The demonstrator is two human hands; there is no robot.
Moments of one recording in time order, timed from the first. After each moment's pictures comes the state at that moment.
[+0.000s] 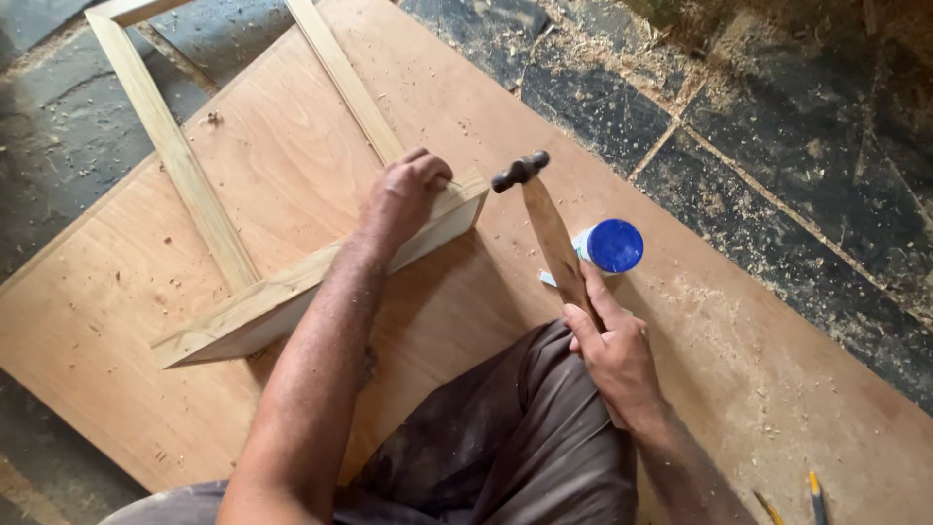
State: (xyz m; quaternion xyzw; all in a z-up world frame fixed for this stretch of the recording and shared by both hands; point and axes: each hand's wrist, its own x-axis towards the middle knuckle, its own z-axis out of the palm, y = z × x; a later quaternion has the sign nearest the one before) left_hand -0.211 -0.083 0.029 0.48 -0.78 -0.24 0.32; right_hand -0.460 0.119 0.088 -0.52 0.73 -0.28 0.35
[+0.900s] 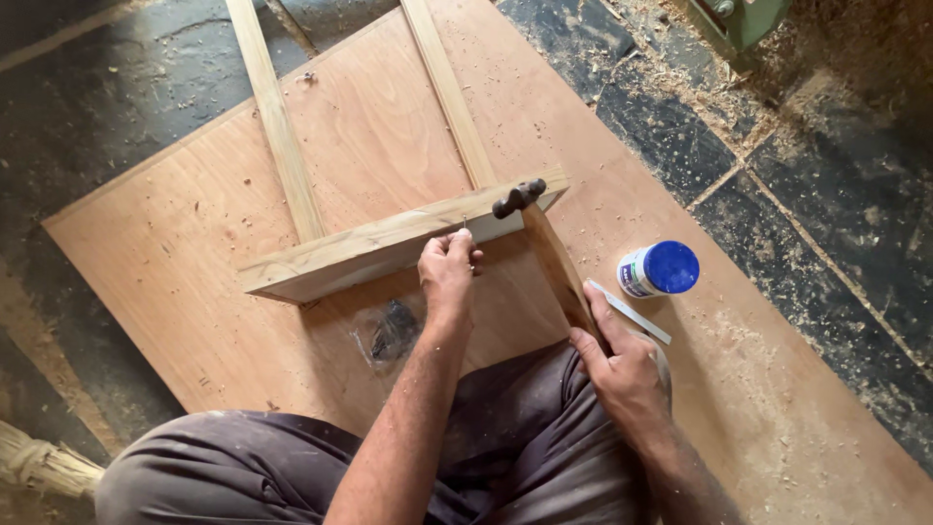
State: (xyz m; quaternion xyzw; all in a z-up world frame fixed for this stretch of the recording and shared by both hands) left_hand -0.215 0.039 -0.039 0.60 -0.13 -0.53 0.58; right_hand -0.406 0.137 0.106 -0.68 0.65 -0.22 0.24
